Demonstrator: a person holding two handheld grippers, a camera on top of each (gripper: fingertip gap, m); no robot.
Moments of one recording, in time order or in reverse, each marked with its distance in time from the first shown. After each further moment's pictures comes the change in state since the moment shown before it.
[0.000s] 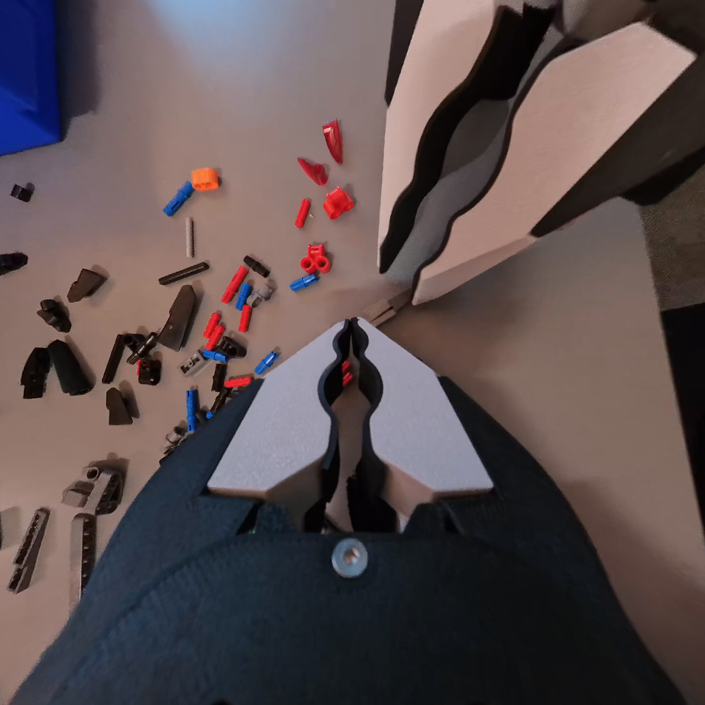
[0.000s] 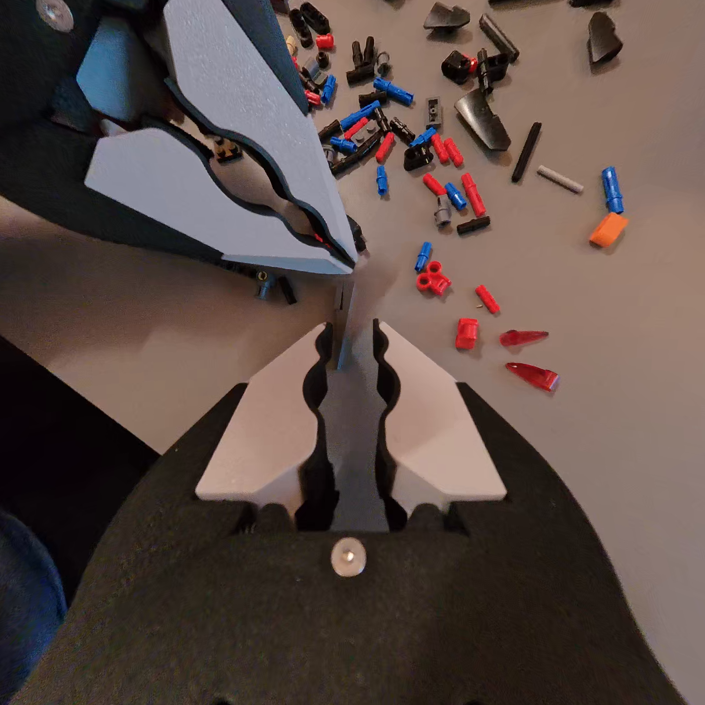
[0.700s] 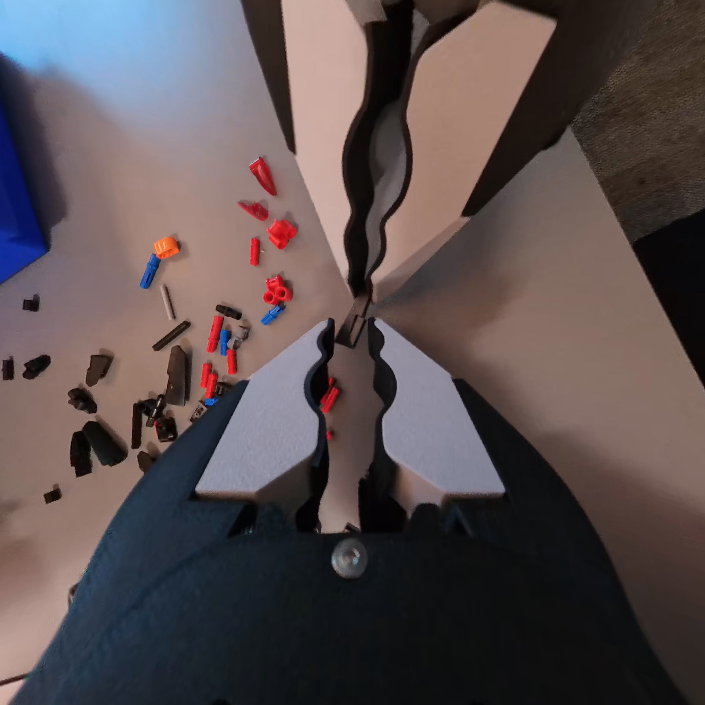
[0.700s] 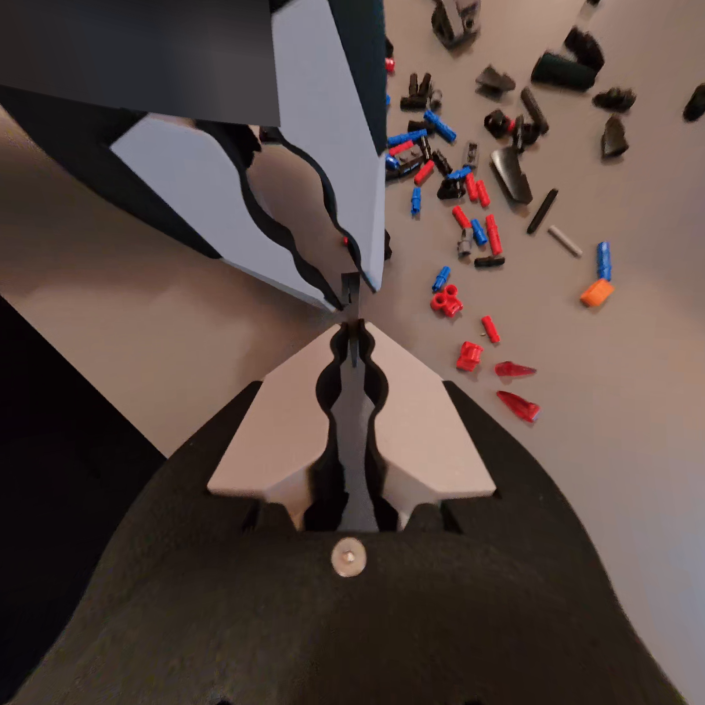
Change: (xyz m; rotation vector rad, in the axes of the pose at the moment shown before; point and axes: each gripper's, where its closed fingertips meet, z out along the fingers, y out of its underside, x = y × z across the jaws) left arm 0.019 -0.005 0.000 -0.014 0.054 0.286; right arm -0.009 -0.001 -0.003 0.049 0.009 -0.249
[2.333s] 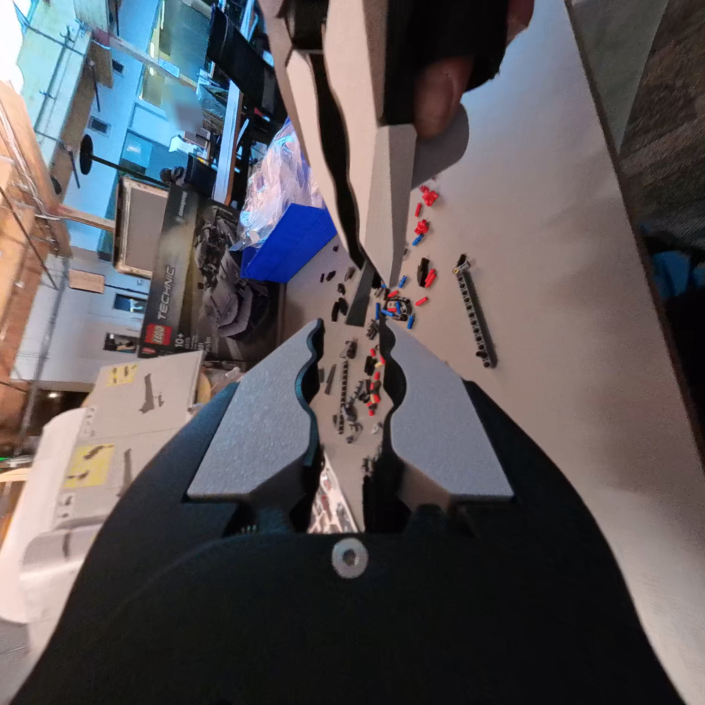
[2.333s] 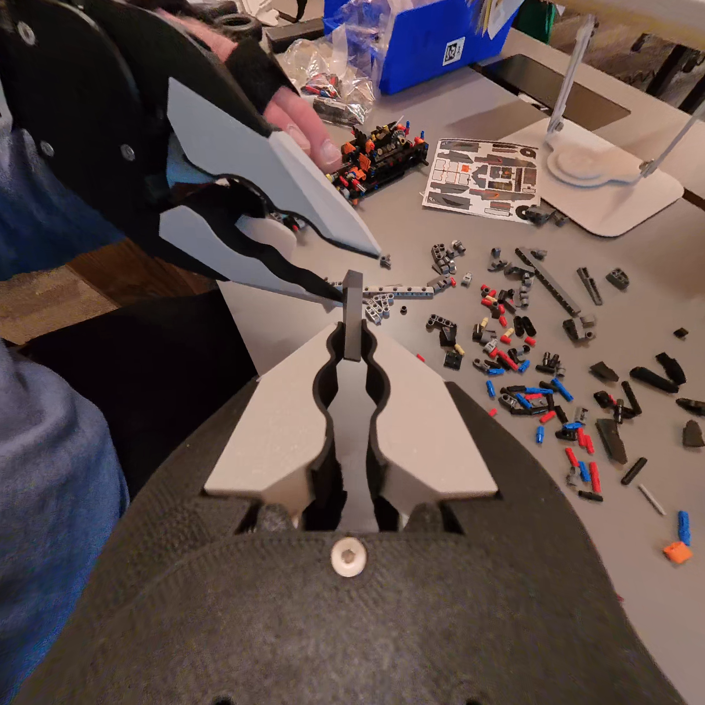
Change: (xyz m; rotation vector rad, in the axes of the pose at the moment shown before) left arm 0.049 0.007 -0.198 0.041 -0.741 0.193; right arm -0.123 -0.132 -0.066 0.301 -0.292 -0.167
